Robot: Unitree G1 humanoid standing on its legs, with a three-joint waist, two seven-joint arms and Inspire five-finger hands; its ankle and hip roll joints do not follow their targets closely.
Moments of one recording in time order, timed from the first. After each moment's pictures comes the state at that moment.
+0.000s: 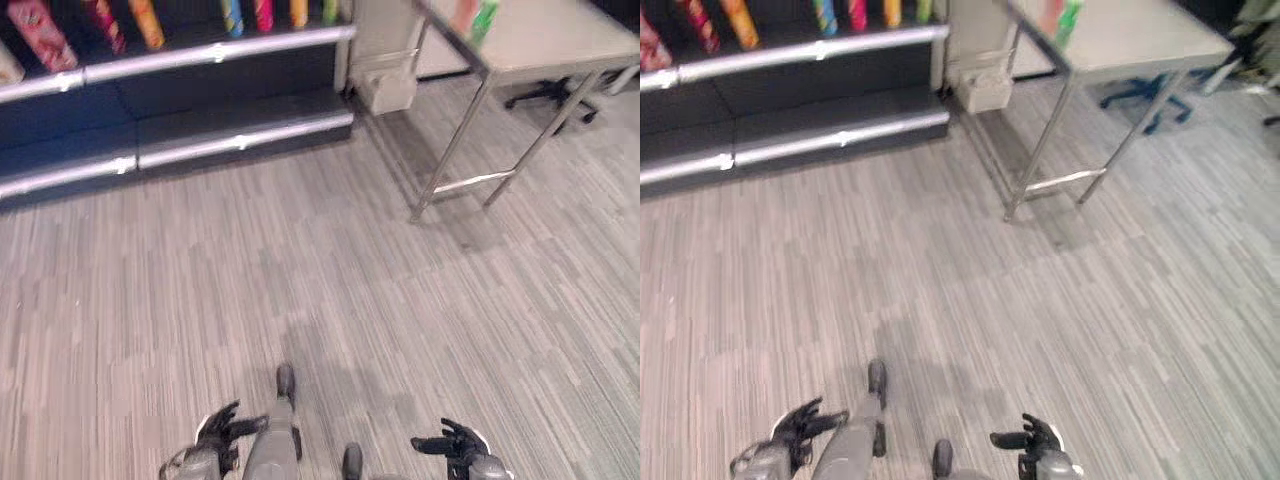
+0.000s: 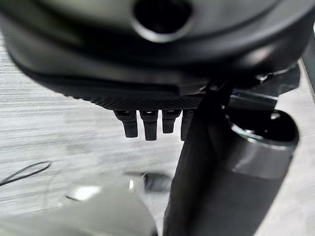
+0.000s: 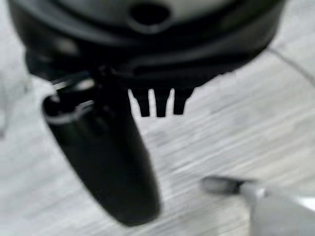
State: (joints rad) left arm -0.03 0.21 0.01 1.22 -0.35 -0.06 0.06; right arm -0.02 -0.26 0.12 1.17 0.32 -0.04 -0.09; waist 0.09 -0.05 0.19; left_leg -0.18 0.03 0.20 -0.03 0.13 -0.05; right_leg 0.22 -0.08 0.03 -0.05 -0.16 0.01
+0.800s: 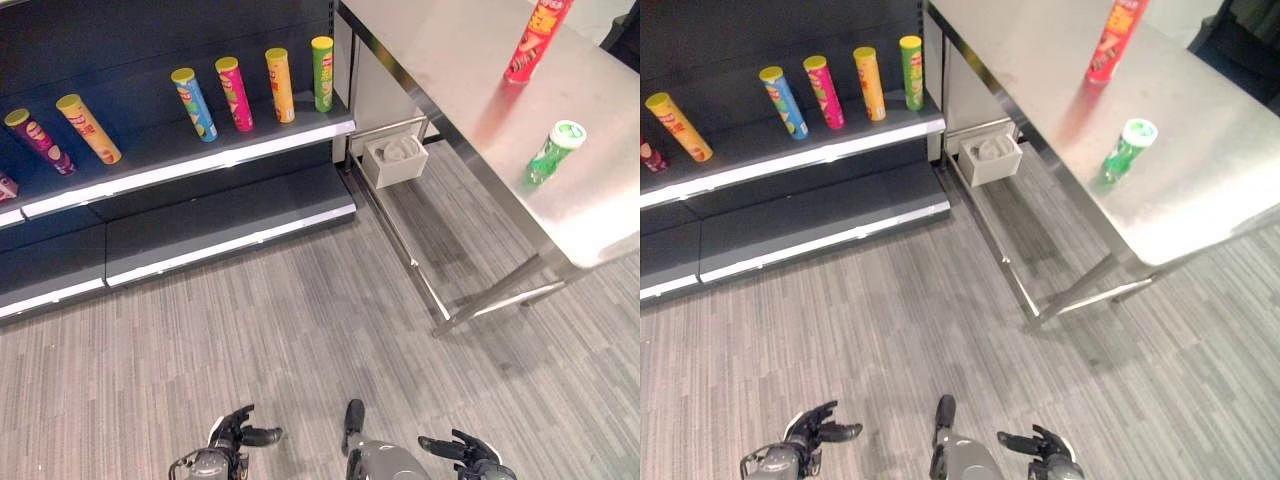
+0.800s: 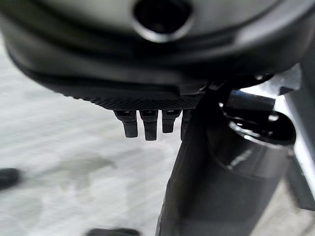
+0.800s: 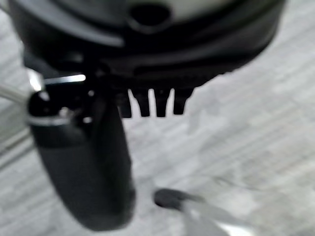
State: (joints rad) left arm -0.07 0.20 -0.15 1.04 -0.28 -0.07 0.05; right arm -0.08 -0.32 0.07 1.16 0.34 -0.05 -0.07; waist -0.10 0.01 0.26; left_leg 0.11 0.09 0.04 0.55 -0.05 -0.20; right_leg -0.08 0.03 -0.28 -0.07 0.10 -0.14
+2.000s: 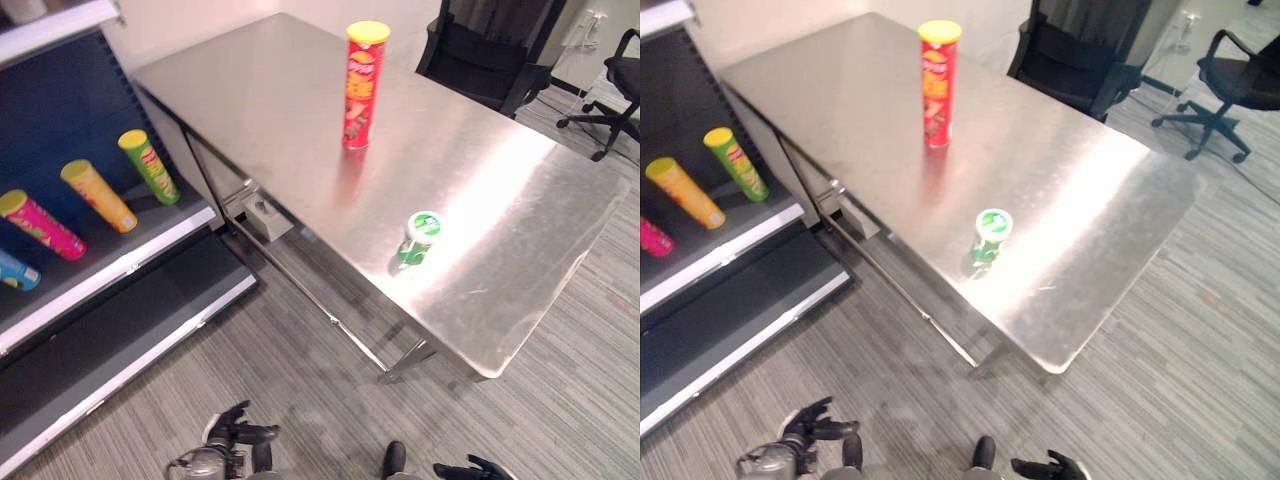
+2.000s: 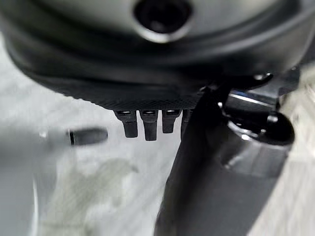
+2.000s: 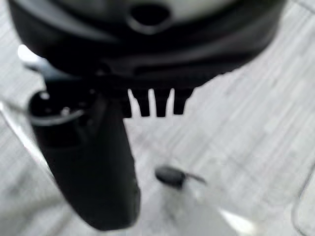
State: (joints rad) left arm -0.03 0.17 -0.18 1.01 -0.31 -0.06 0.05; right arm 0.01 -0.38 -0.03 1.12 0.37 -0.02 -0.07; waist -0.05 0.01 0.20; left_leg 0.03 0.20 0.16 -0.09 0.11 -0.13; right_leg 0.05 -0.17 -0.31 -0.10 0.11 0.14
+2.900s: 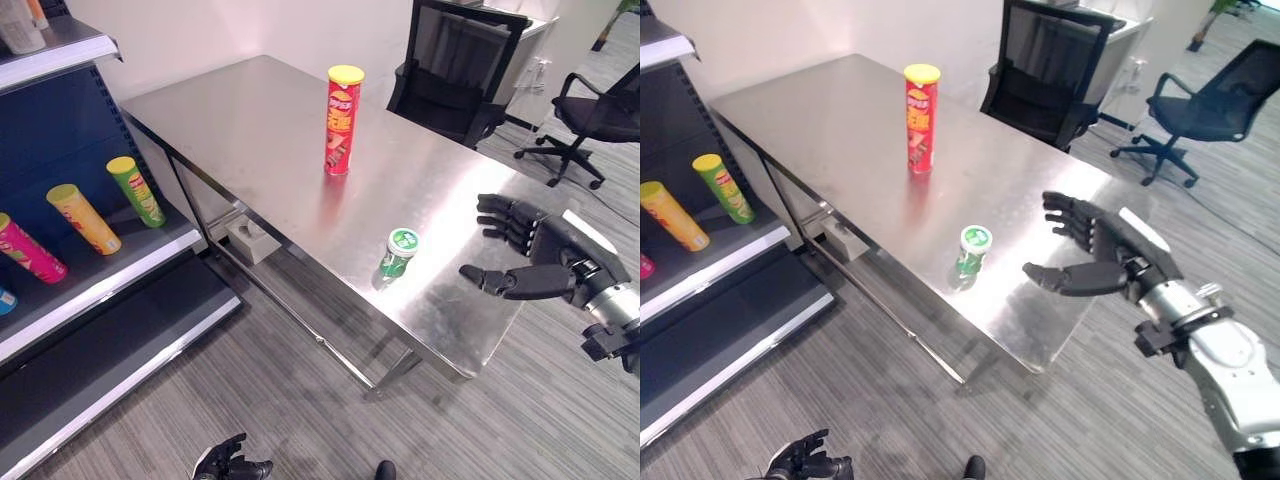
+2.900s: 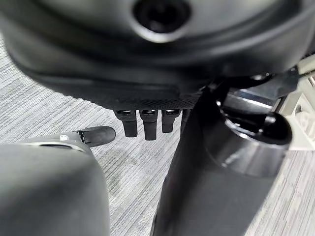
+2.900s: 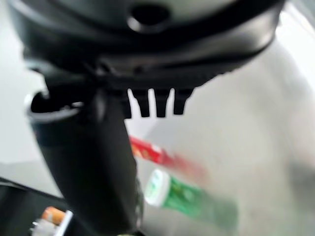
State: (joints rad) left arm 0.12 0.24 -0.12 1.01 -0.25 -0.08 -0.06; right arm 0.08 -1.07 -0.11 -0.03 0.69 -0.13 0.30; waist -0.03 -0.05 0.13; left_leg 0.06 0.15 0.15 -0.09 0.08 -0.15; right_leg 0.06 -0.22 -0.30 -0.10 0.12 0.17
